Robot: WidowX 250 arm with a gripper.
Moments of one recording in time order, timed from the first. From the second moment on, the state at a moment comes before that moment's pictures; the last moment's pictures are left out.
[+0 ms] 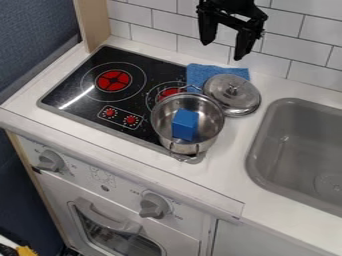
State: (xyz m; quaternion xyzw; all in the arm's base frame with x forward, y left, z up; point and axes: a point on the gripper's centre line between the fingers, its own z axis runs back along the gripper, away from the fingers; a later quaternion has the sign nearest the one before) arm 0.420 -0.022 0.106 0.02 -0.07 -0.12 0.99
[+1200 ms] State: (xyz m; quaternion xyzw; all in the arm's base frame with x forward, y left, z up) arm 0.336 -0.001 0.074 0.02 -0.01 -0.06 1.00
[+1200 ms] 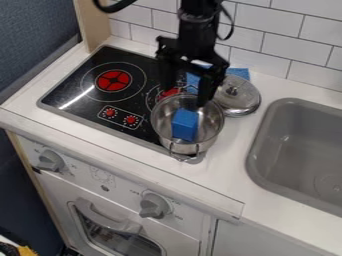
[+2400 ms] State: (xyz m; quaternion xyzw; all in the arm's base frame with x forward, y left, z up) arm 0.323 -0.010 0.028 0.00 0.06 -0.11 0.99
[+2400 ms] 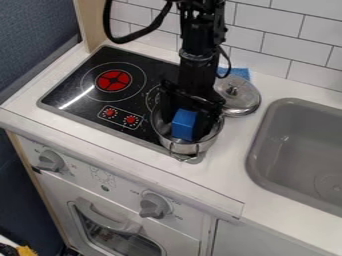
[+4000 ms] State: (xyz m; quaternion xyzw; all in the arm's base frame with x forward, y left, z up) arm 0.418 0.030 0.104 0.07 -0.08 -0.03 0.99
